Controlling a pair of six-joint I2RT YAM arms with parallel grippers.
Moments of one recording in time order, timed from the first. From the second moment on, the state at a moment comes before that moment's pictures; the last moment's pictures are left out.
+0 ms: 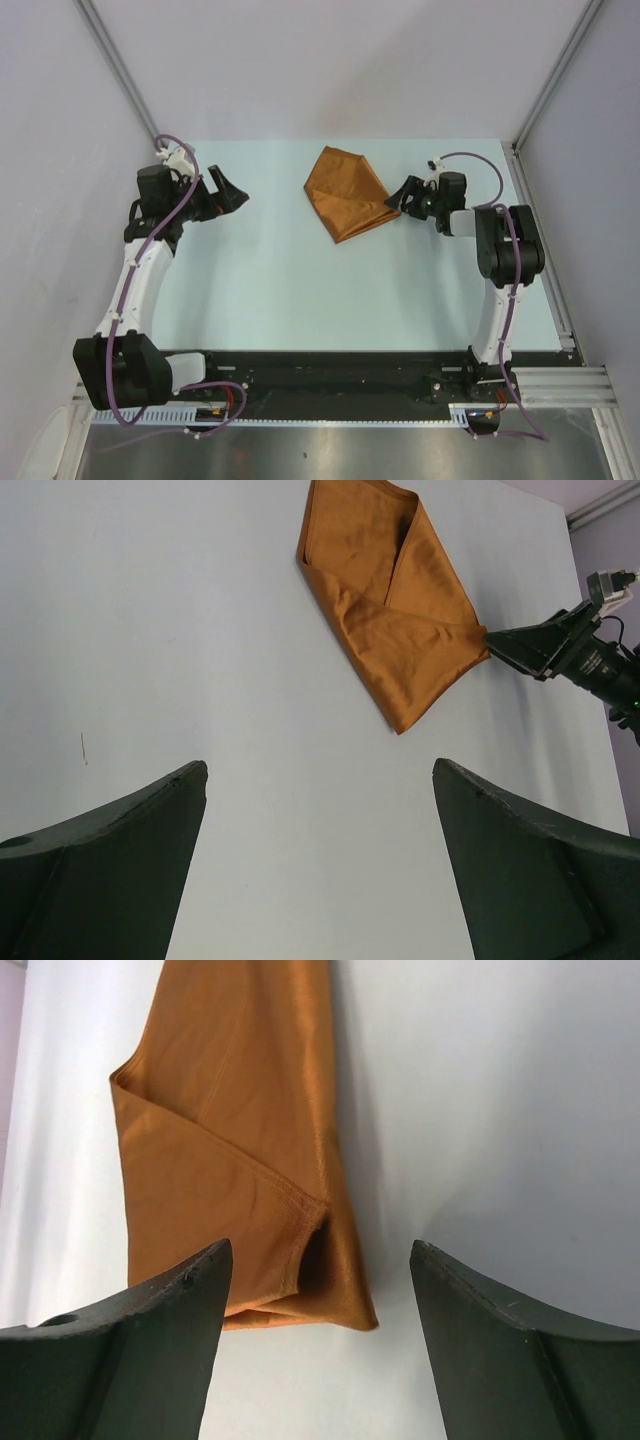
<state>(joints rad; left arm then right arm) 0.09 1.22 1.06 -0.34 0.49 -0.34 0.08 2.06 1.13 0.43 -0.52 0.50</state>
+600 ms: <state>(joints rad) 0.09 1.22 1.06 -0.34 0.49 -0.34 0.13 2.13 1.26 0.30 -0.51 0.41</state>
